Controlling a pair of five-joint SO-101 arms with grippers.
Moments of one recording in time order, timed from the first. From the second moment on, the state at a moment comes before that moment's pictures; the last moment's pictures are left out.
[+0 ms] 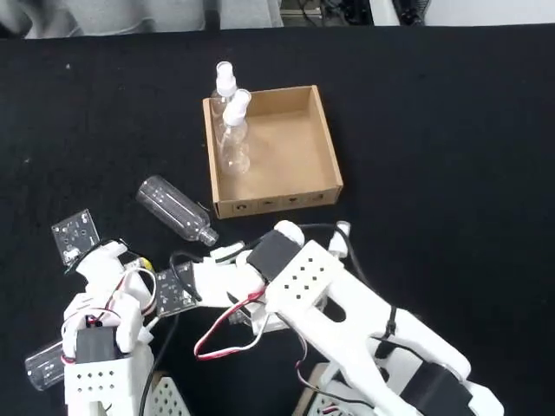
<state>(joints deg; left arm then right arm) -10.9 -104.0 96.1 64.0 18.2 -48.8 -26.9 38.2 87.9 53.0</state>
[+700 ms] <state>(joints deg) -10.9 -104.0 96.1 64.0 18.2 -43.5 -26.9 51.7 72.6 58.2</state>
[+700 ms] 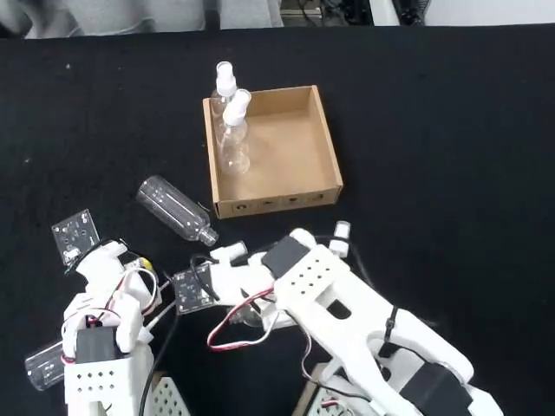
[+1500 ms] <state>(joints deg) -10.9 -104.0 96.1 64.0 18.2 -43.6 -26.9 59.5 58.3 58.2</state>
